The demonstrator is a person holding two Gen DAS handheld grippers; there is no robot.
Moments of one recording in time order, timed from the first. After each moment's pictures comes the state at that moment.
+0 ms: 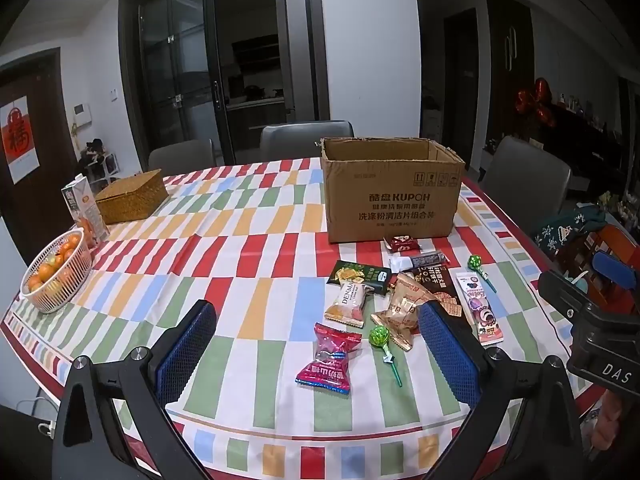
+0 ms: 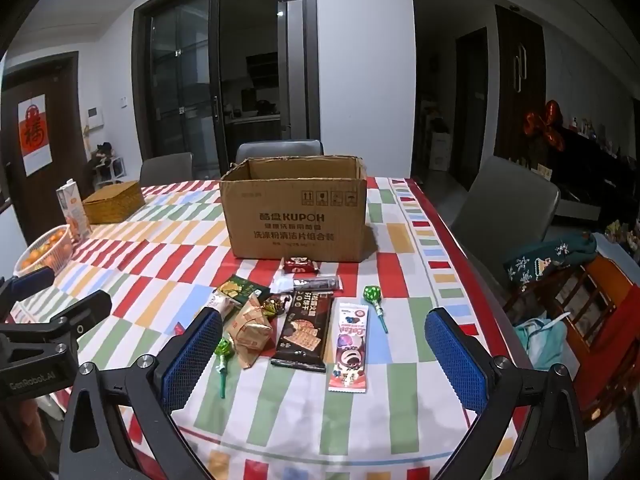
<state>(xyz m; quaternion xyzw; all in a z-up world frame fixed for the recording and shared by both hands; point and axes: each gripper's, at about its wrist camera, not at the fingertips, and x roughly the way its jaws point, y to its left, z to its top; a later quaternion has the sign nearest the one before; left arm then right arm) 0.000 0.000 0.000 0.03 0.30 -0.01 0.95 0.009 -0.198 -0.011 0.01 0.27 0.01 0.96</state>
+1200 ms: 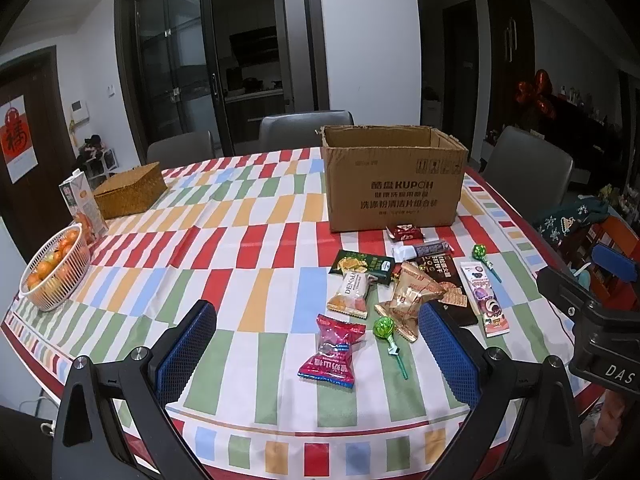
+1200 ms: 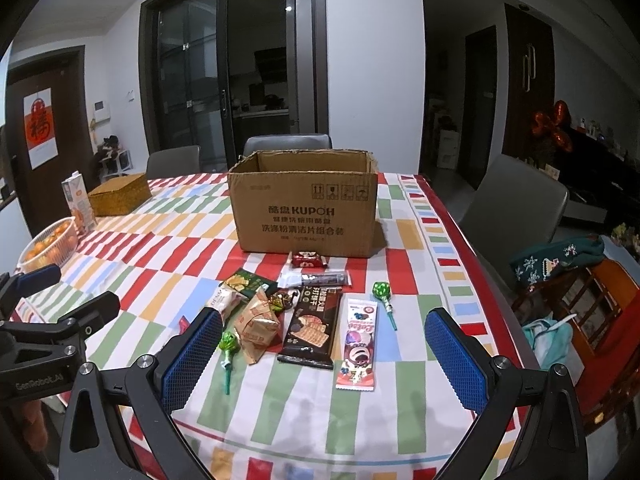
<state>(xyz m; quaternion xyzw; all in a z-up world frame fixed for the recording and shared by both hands) -0.001 0.006 -0.019 0.03 0.31 -0.01 0.95 0.016 -0.187 -0.014 0.01 0.28 0.02 0.96</state>
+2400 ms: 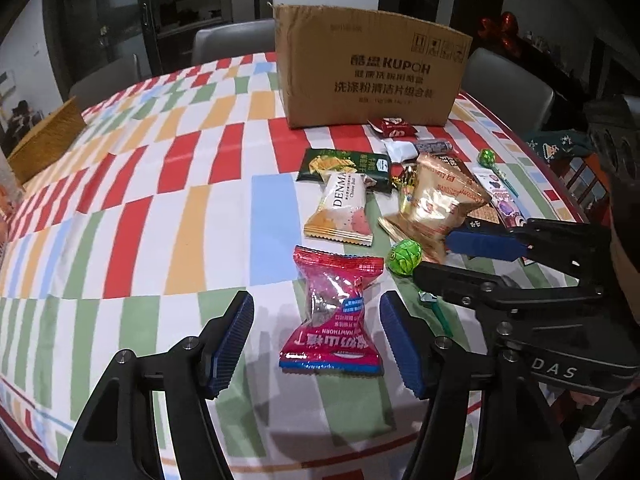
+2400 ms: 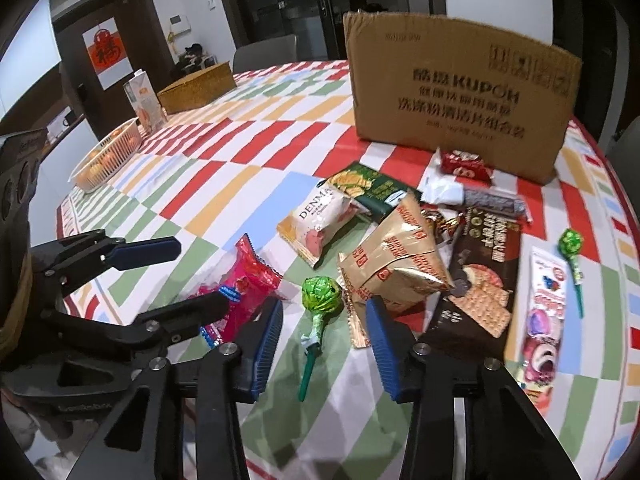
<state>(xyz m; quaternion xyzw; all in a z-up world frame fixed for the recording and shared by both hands) 0.079 0.028 -0.122 0.05 0.45 -0.12 0.88 0.115 -0.106 -0.127 -0.01 0.43 0.23 0.87</state>
